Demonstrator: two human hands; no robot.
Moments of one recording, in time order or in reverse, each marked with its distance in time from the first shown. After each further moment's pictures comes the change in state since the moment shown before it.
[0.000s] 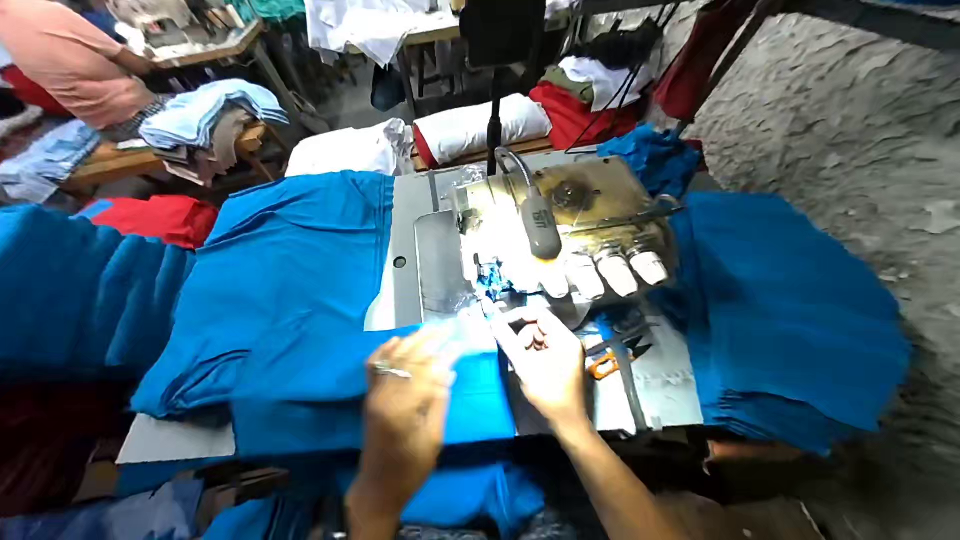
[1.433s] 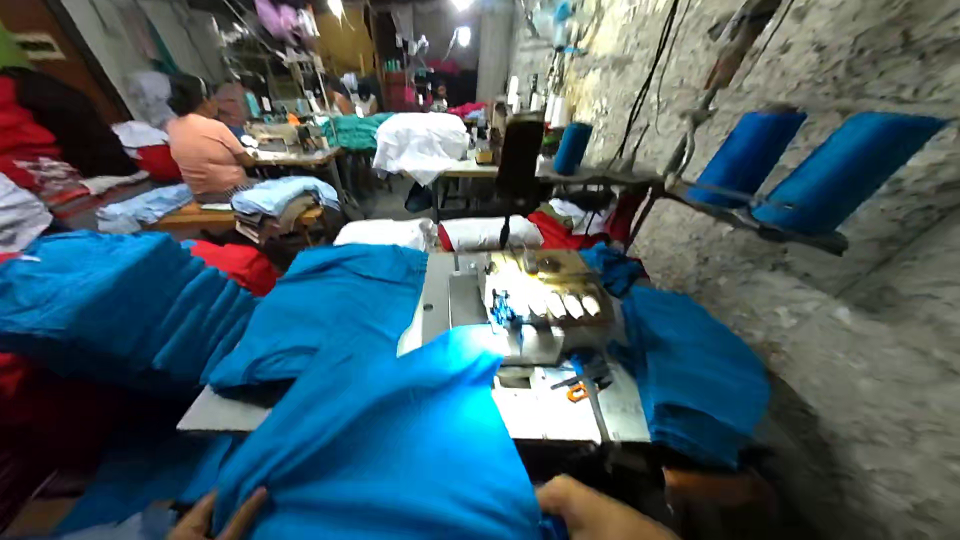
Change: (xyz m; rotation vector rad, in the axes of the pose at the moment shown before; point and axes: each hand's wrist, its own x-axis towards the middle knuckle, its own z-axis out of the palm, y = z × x) left_hand -0.199 -0.059 -0.198 -0.164 0.132 -0.762; right_hand -0.110 -0.076 -0.115 -0.068 -1.247 0.193
